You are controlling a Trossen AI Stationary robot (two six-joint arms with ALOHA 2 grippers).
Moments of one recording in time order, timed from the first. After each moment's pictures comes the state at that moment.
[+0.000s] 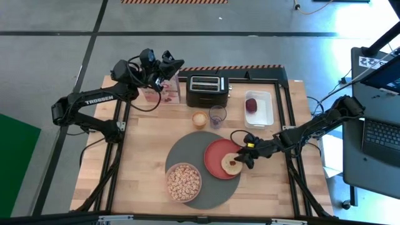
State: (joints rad) left arm 0.45 1.24 1.03 0.85 0.30 -0.62; right arm 0.44 1.13 0.39 0.10 0.19 1.01
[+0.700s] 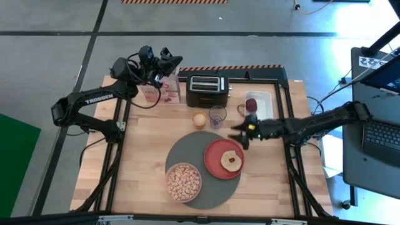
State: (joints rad) left arm 0.50 1.24 1.03 0.85 0.33 -0.62; right arm 0.16 1.01 0.47 0.15 0.23 0.68
